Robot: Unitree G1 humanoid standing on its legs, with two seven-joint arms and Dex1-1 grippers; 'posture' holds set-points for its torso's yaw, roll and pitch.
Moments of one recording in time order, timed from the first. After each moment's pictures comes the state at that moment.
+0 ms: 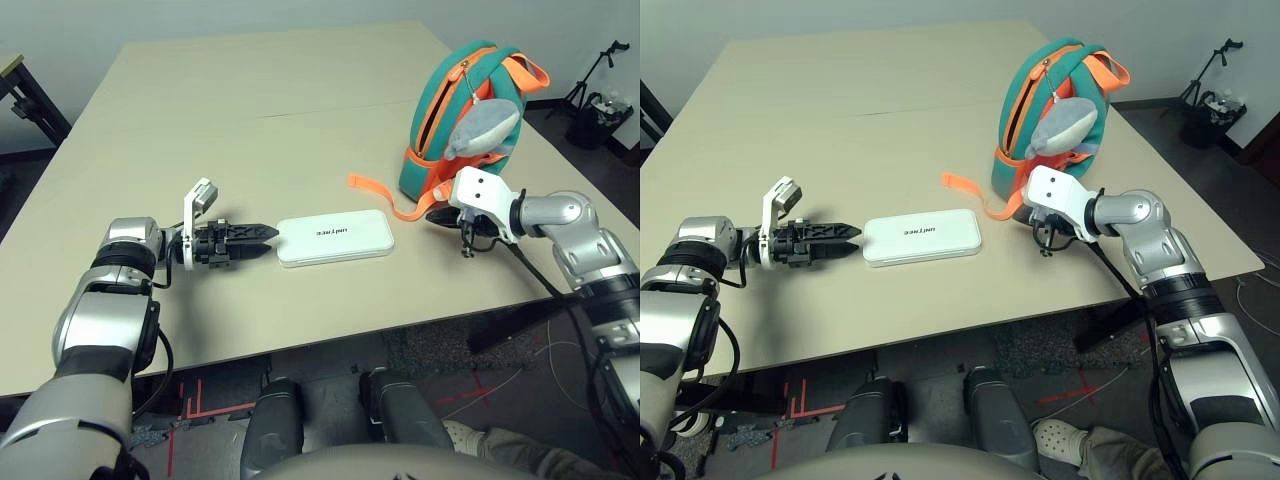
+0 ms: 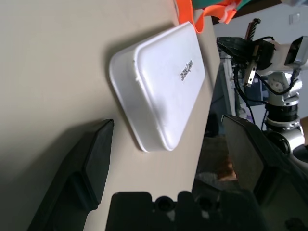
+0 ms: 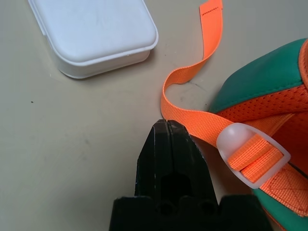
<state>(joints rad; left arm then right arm) -0.88 0.61 -0.05 1.17 -0.33 0.97 -1.45 -0.58 -0.68 0.19 0.36 -0.06 0.03 1.06</state>
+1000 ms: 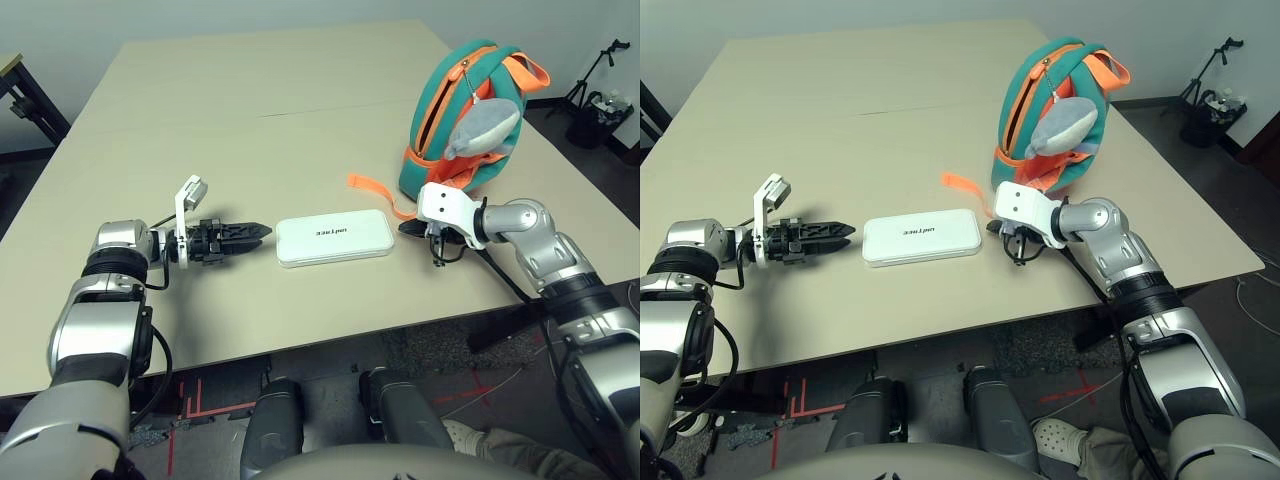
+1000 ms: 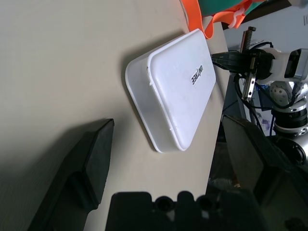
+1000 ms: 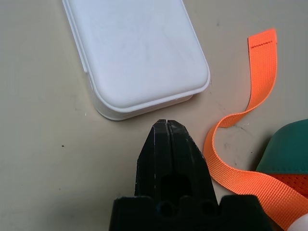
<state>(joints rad) -0.82 0.63 0.02 1.06 -0.30 0.98 -1.42 -0.60 -0.57 0.27 0.39 -0.11 -0.01 1.06</state>
